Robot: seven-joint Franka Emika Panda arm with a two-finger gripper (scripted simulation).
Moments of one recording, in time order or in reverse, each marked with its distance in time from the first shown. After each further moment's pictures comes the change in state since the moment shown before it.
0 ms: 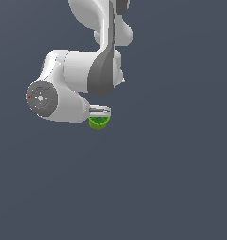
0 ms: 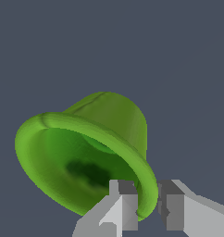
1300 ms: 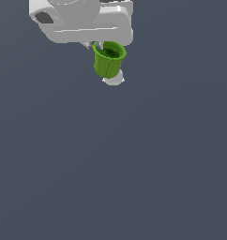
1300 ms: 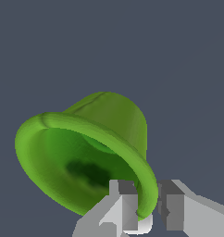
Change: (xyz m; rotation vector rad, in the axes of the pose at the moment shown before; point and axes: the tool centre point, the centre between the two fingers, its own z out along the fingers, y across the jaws) arm -0.177 -0.066 -0.176 -0.001 0.001 -0.001
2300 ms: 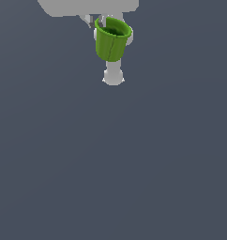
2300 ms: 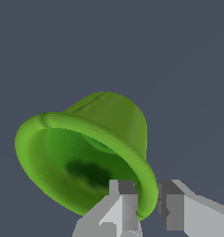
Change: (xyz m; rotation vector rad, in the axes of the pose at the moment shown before) arm -0.034 -0.014 -0.038 0.001 -0.001 0.001
